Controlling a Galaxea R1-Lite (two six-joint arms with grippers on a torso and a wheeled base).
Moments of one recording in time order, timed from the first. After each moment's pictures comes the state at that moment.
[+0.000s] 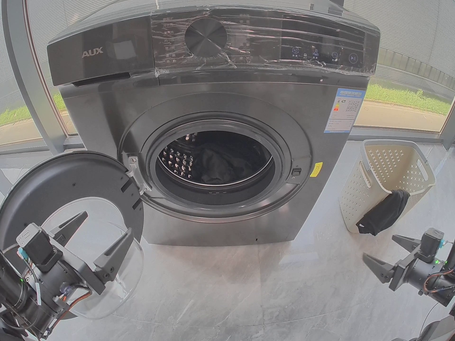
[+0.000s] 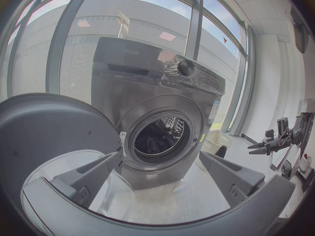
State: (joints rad) left arm -0.72 1.19 -0.06 -1.16 0.37 -0.09; right arm 0.45 1.19 -0.02 -0.90 -0.12 0.11
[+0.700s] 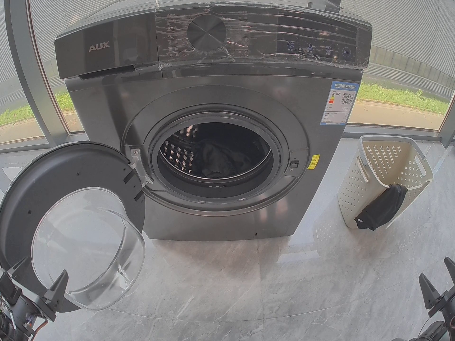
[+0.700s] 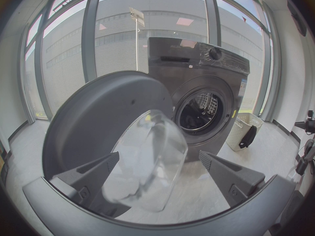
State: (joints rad) left arm -0.38 0.55 -0.02 -0.40 0.36 -0.05; right arm 0.13 0.27 -0.02 -0.17 -0.08 0.04
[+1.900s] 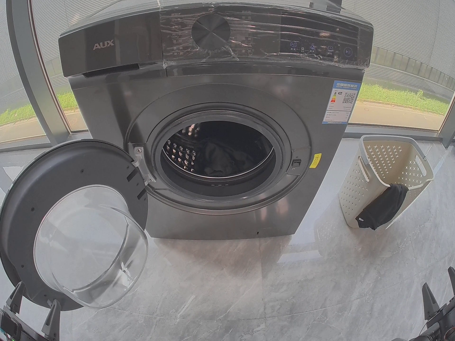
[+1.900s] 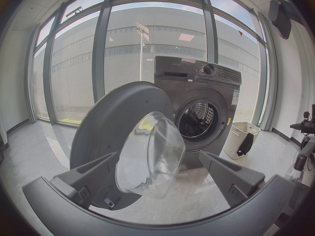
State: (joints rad) left arm 0.00 0.02 -0.02 -0.02 -0.02 -0.04; right arm 0.01 0.01 -0.02 0.00 -0.01 0.02
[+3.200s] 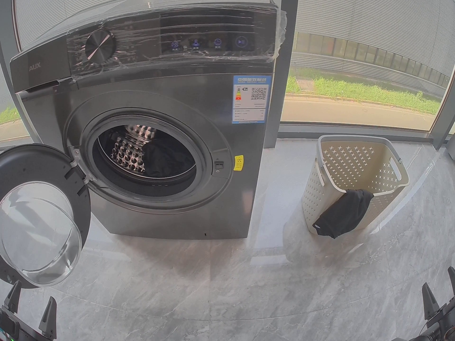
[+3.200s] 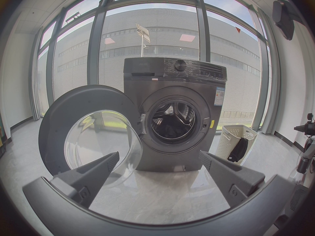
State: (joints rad) left arm 0.00 0.01 -0.02 -0.02 0.02 -0.04; right arm 0.01 0.01 -0.02 0.00 -0.01 0.02
